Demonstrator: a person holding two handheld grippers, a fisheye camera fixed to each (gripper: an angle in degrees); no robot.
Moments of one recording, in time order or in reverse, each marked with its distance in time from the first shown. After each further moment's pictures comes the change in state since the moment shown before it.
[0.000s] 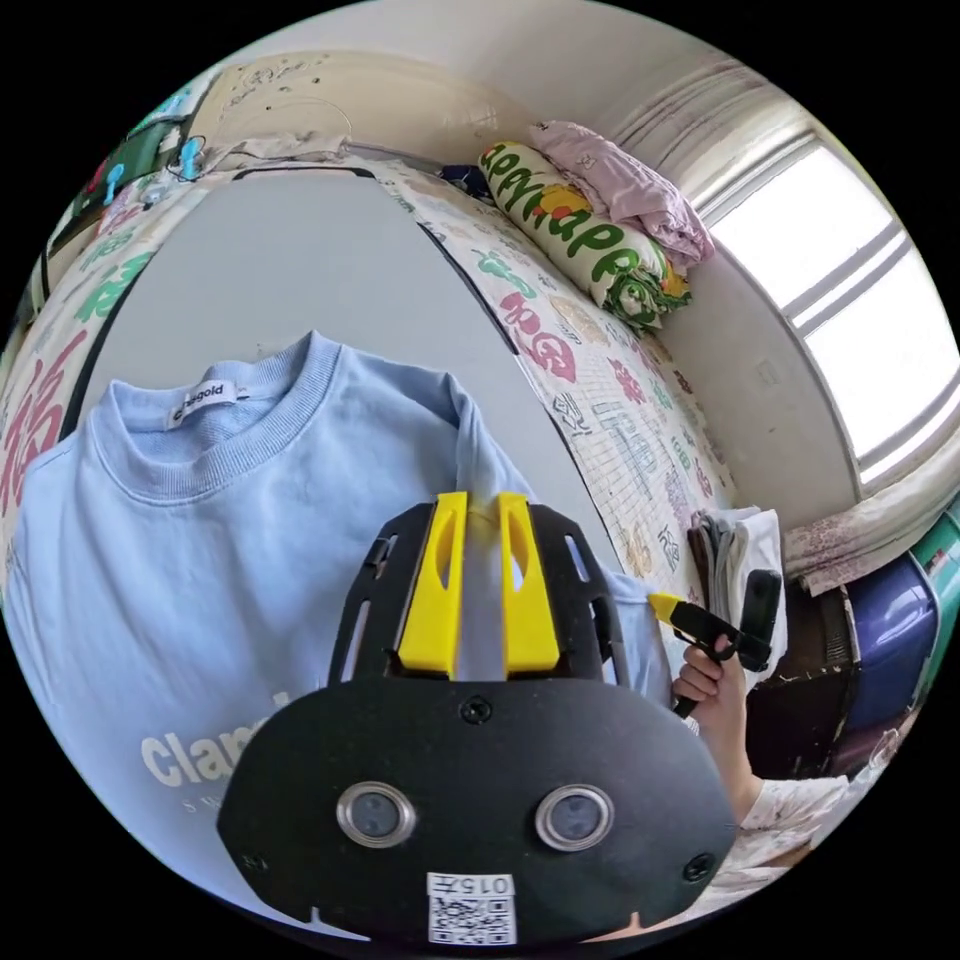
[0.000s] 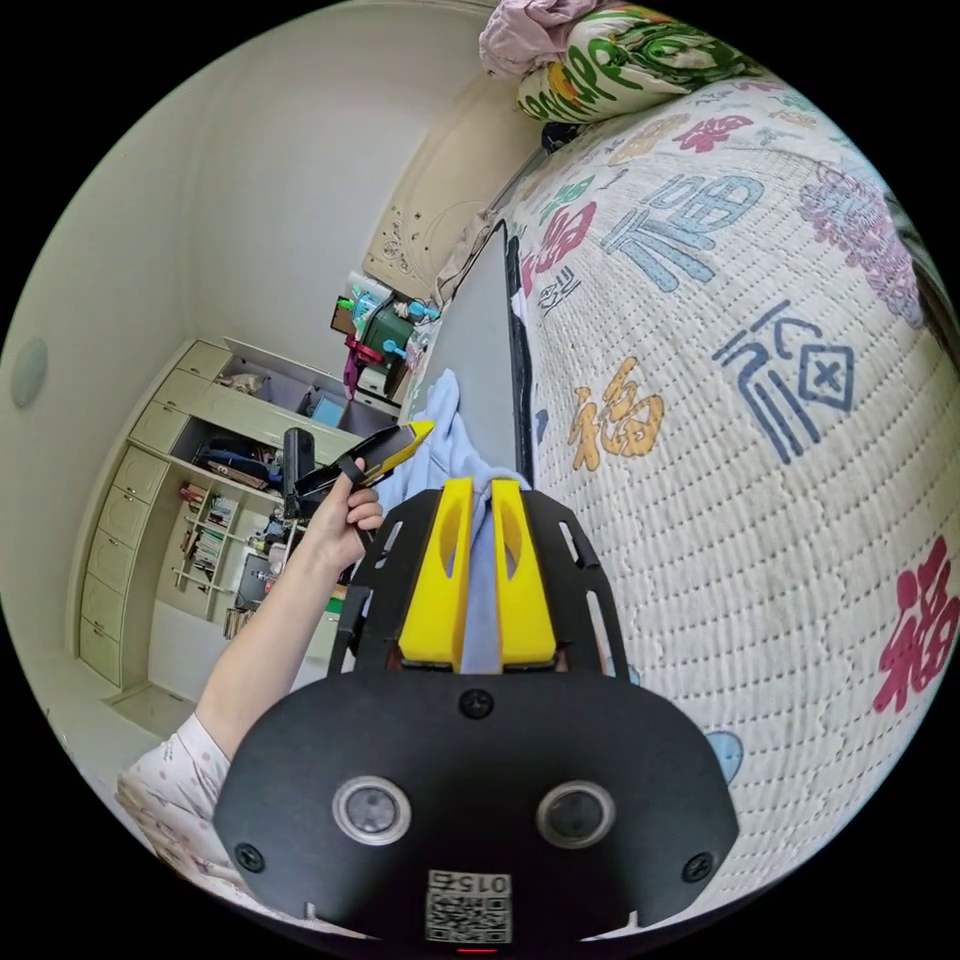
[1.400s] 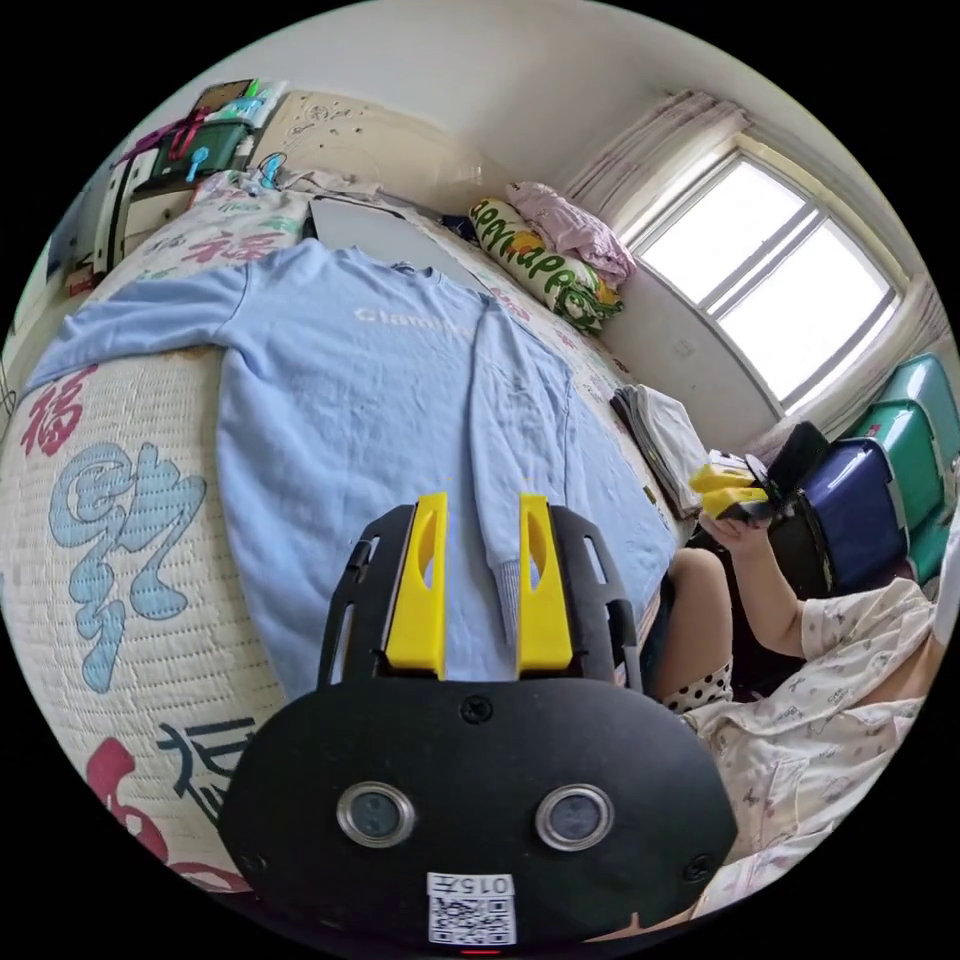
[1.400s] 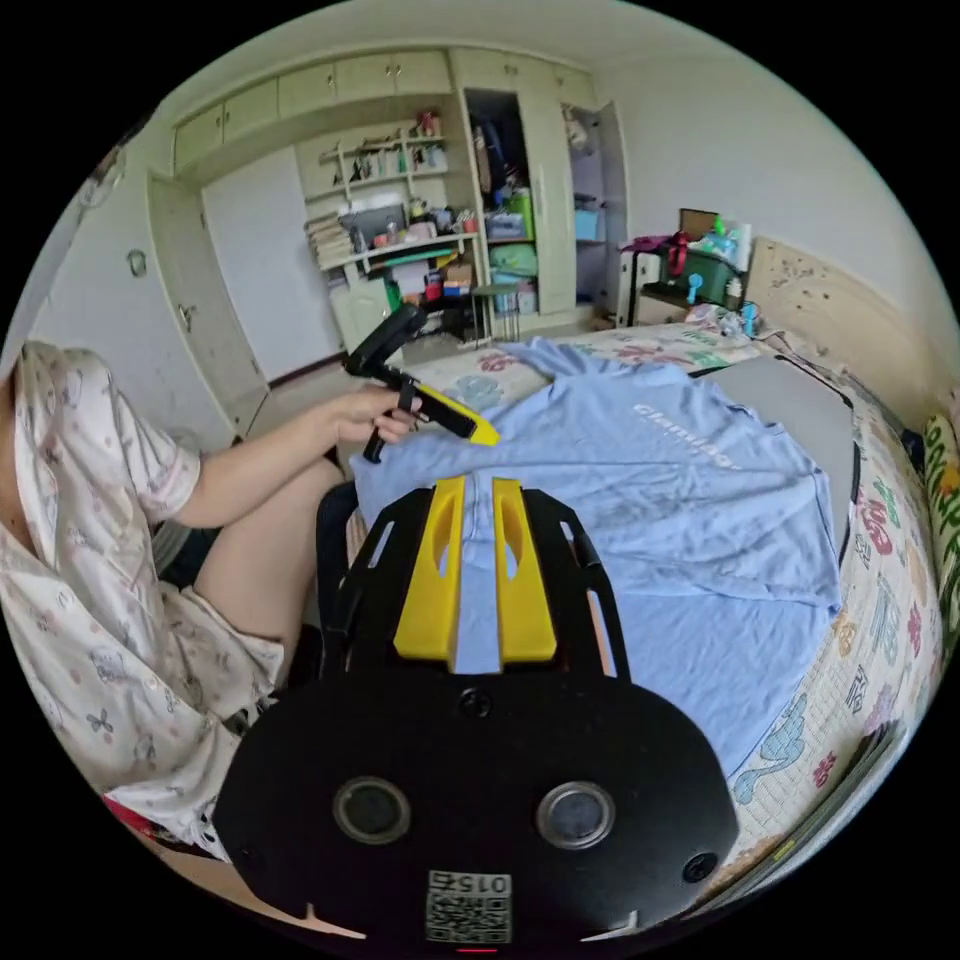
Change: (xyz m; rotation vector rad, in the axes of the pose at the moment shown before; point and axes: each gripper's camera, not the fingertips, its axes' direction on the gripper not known) left arm 0.068 0.648 -0.156 0.137 0.080 0.019; right arm 0.244 0.436 0.173 -0.467 0.067 -1.219
